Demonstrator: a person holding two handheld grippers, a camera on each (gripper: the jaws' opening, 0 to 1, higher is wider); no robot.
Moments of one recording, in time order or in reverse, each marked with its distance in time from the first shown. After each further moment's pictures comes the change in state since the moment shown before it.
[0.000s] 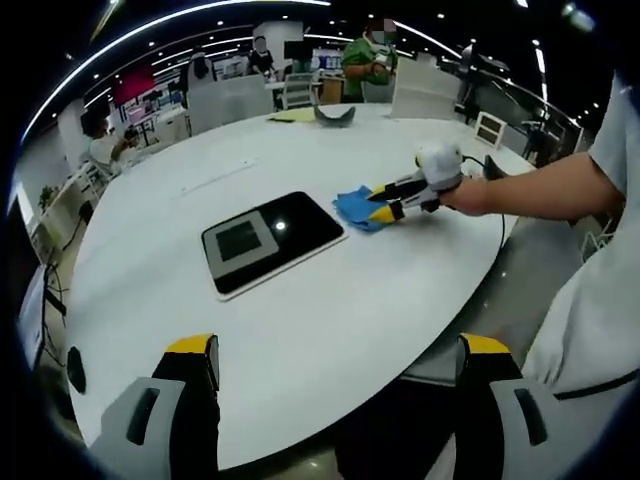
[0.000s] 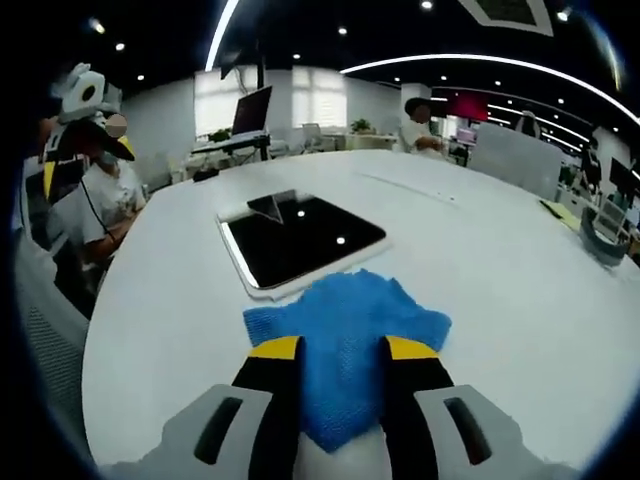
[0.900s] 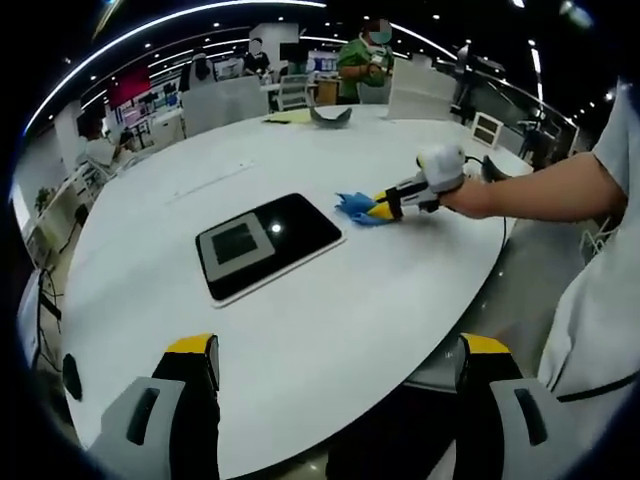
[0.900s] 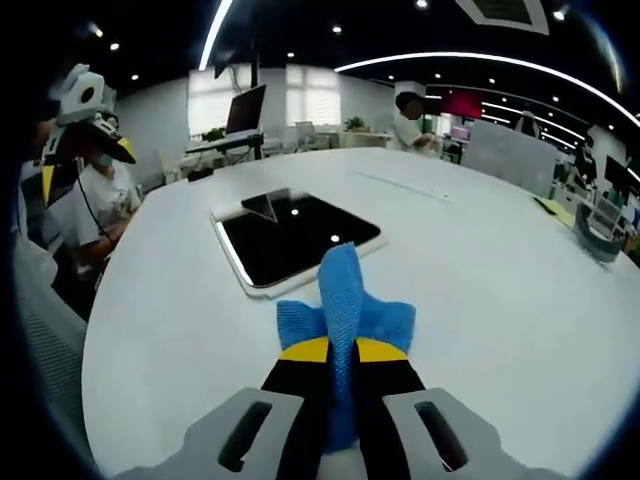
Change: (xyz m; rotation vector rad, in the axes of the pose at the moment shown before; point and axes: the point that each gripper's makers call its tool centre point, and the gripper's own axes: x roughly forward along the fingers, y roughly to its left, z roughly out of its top) left arm 0.011 0.002 0.004 0.006 -0.007 -0.017; right arm 0.000 -0.002 -0.002 0.015 0.009 -0.024
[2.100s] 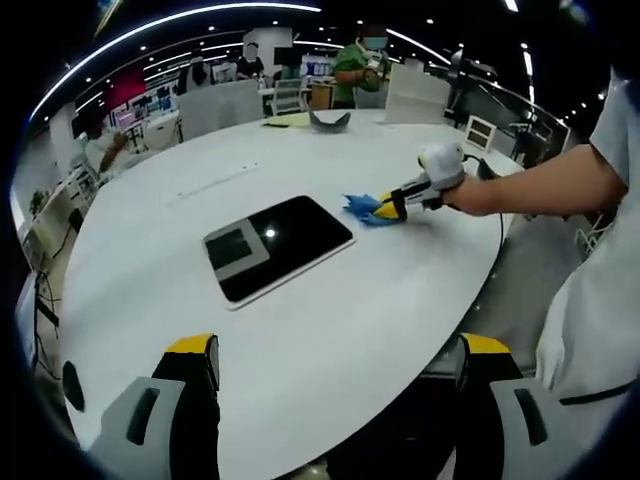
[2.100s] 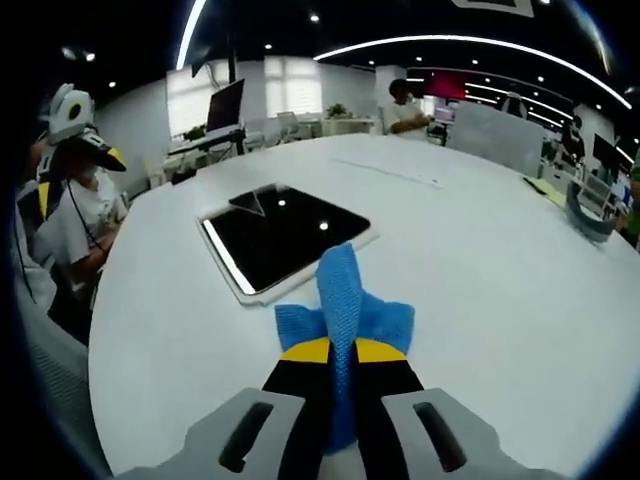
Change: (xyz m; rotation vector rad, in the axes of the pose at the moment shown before) left arm -0.009 0.033 -0.004 0.011 -0.023 -0.039; right arm 0.001 -0.001 0.003 0.076 0.072 -0.050
